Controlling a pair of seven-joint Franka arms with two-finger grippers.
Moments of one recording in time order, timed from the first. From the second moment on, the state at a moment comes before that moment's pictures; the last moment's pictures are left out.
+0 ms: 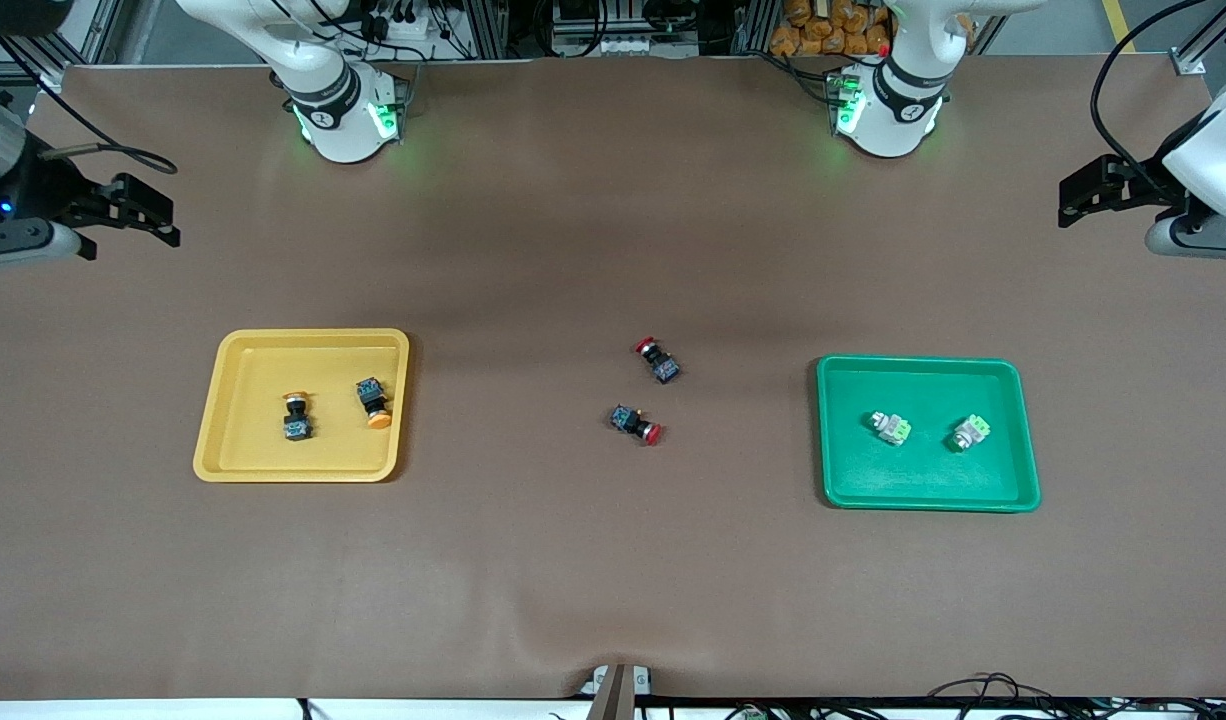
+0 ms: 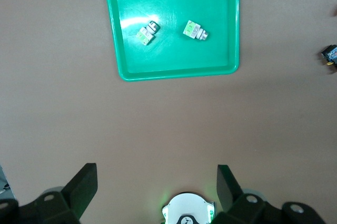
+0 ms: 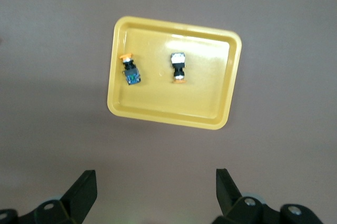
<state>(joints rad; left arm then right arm) -0.05 -0.01 -0.04 -1.52 0.05 1.38 0.05 0.01 -0.15 -0.01 -1.77 0.02 1.61 -0.15</state>
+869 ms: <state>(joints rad) -0.07 0.01 -0.05 -1.52 0.05 1.38 0.05 0.01 -0.14 0.00 -1.66 0.01 1.53 -0.15</state>
